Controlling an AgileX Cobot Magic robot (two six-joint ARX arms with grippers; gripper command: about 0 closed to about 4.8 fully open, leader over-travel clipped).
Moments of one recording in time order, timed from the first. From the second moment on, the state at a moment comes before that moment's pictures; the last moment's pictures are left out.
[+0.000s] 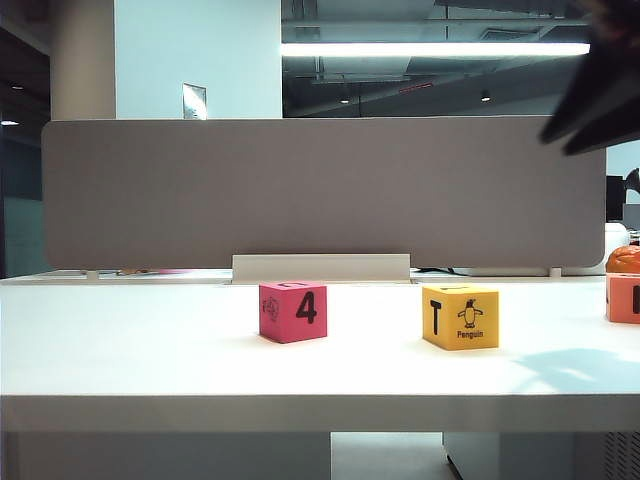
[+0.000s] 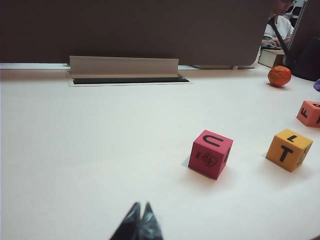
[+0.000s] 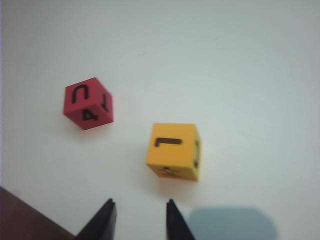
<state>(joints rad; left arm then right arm) -0.01 0.00 0.00 0.00 0.43 -0.09 0.17 0.98 0.70 -0.28 -0.34 0.07</state>
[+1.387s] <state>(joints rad) -0.01 0.00 0.00 0.00 0.38 -0.09 0.38 1.62 0.93 -0.19 -0.08 -0.03</state>
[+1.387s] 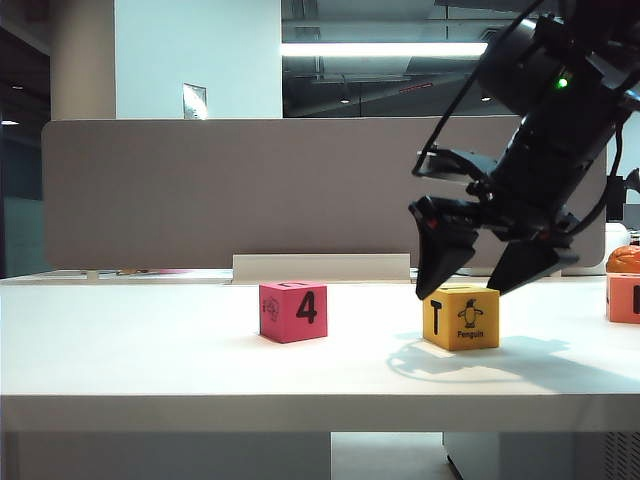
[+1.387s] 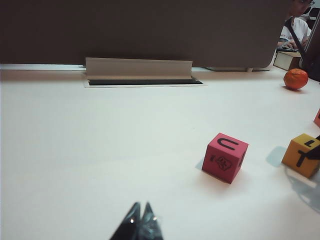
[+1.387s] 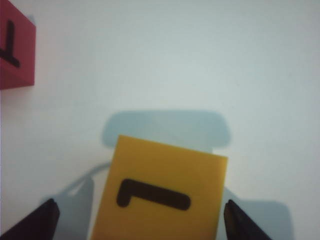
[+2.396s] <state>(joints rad) -0.01 0.00 0.00 0.00 0.38 -0.09 0.39 1.63 1.01 -0.21 -0.13 -0.03</state>
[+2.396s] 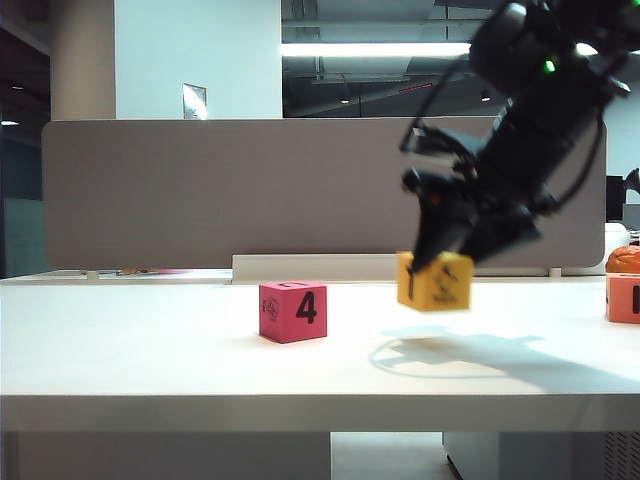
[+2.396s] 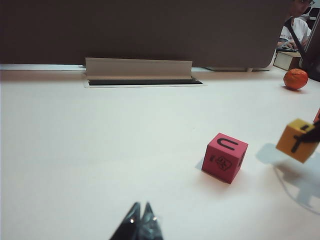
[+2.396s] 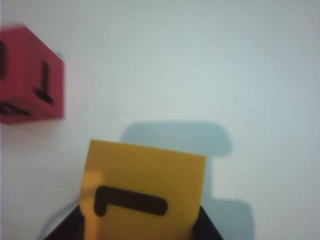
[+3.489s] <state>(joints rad) -0.01 0.00 0.00 0.00 0.38 -0.09 0.60 1.81 1.39 -0.35 -0.13 -0.10</state>
